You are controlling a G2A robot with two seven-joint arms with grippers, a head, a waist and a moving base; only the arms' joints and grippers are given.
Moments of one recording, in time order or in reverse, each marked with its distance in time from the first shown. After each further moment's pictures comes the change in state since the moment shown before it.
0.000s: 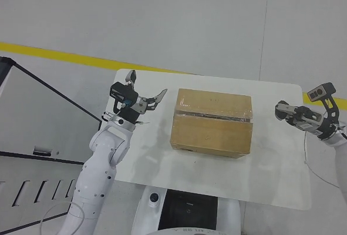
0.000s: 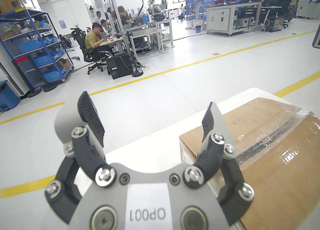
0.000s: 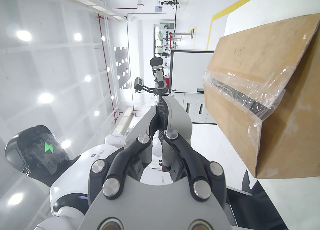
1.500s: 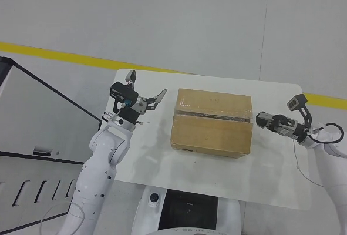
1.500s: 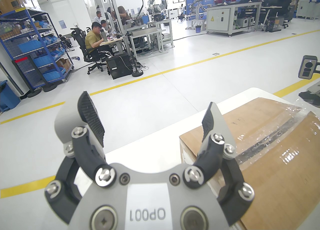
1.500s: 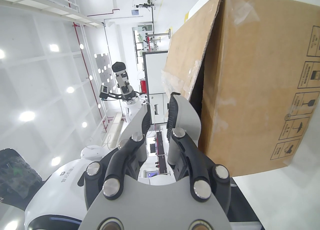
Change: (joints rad) left arm 0.000 0.000 0.000 0.000 0.000 0.000 0.000; right arm 0.084 -0.024 -0.189 0.228 -0.133 -0.126 -0.063
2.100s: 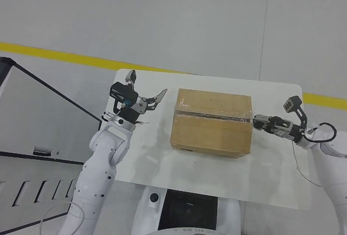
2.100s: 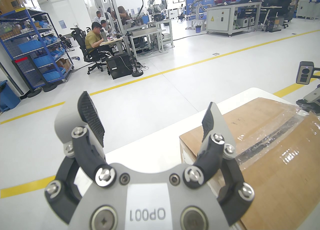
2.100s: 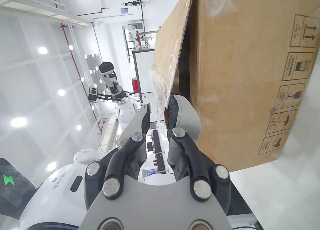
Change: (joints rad) left arm 0.000 0.000 0.000 0.000 0.000 0.000 0.000; right arm 0.020 0.000 -0.035 0.023 -0.046 0.010 -0.019
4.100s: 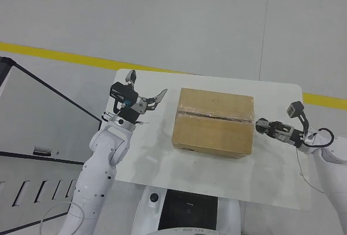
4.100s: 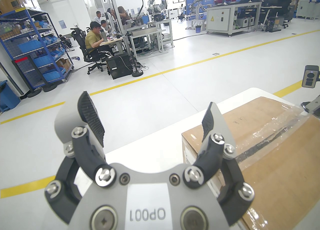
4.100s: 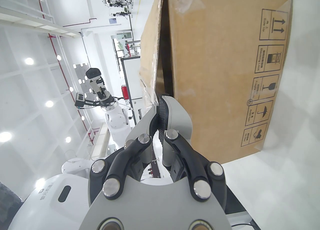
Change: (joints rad) left arm 0.000 0.000 0.000 0.000 0.000 0.000 0.000; right arm -0.080 0.023 0.028 -0.057 -0.071 0.006 -0.092
